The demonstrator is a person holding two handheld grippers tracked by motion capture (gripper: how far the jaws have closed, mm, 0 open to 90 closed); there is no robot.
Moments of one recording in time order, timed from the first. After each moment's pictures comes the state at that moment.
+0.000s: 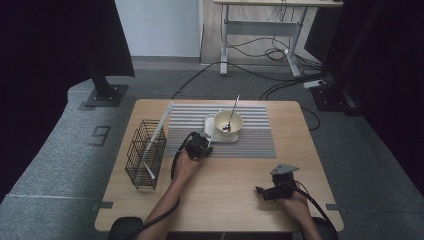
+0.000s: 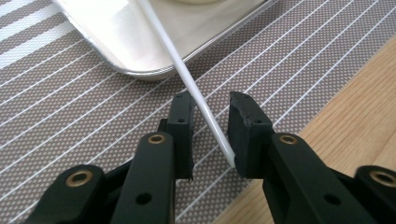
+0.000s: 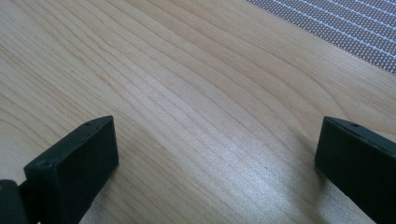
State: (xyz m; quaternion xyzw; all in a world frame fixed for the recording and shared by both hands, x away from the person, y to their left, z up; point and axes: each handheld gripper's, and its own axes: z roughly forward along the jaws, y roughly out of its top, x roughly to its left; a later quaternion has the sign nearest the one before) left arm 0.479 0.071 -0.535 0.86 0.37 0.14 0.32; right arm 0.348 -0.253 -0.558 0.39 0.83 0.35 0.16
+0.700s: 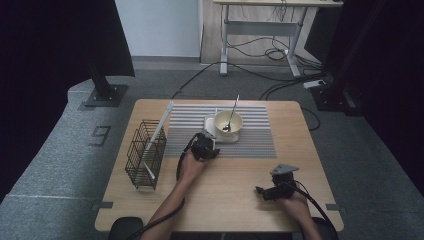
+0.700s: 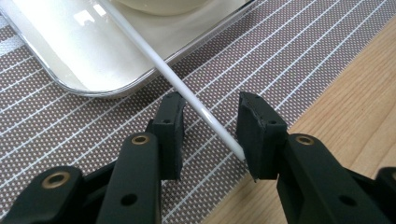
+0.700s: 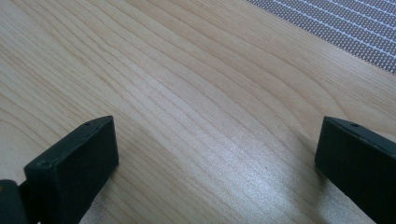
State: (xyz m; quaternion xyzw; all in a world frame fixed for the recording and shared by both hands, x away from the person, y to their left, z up) left arm 0.477 0.054 -0.538 0.86 0.37 0.12 0.34; right arm 0.348 -0.254 -0.558 0.39 0.83 0.35 0.16
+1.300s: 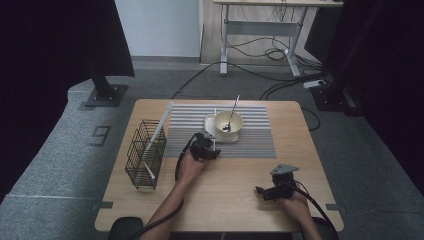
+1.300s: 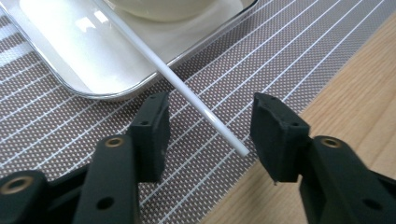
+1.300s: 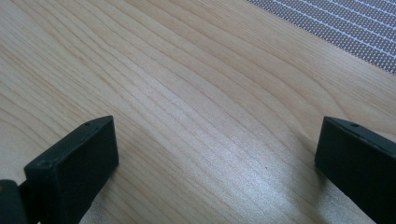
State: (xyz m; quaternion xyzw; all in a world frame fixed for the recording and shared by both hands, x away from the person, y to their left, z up) left arm 0.473 0.058 -0.533 0.85 0.36 0.13 0.35; right arm 0.348 -0.253 -0.558 0.39 0.83 0.35 0.16
